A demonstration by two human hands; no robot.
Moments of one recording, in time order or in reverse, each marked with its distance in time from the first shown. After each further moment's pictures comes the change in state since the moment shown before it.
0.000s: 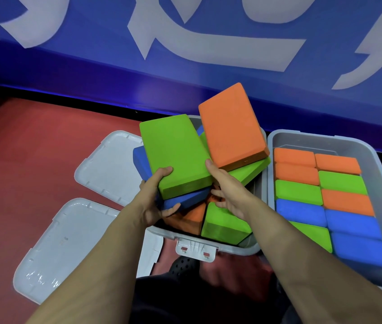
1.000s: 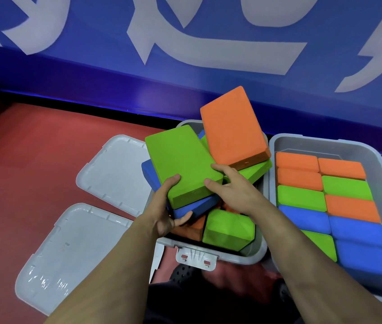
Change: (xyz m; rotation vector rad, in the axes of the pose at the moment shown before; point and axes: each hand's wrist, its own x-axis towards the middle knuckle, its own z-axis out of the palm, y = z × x) left_hand 0.002 -0.016 0.024 -0.022 -0.032 -0.035; right_hand -0.016 -0.021 -0.018 -0.600 0.119 -0.325
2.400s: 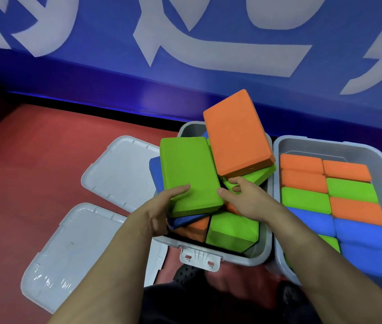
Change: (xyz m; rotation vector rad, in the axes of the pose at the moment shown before) left_hand 0.014 0.012 -0.025 0.312 -0.100 -0.118; right_hand -0.010 0.004 -0.011 -0.184 -0.056 0.146
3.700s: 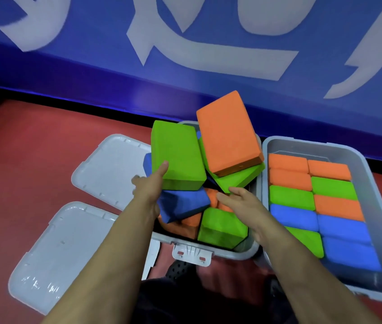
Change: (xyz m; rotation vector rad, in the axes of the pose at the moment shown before) left_hand -0.004 0.026 0.013 -0.159 0.492 0.284; right_hand -0.019 0.023 0.022 0.516 0.085 0.159
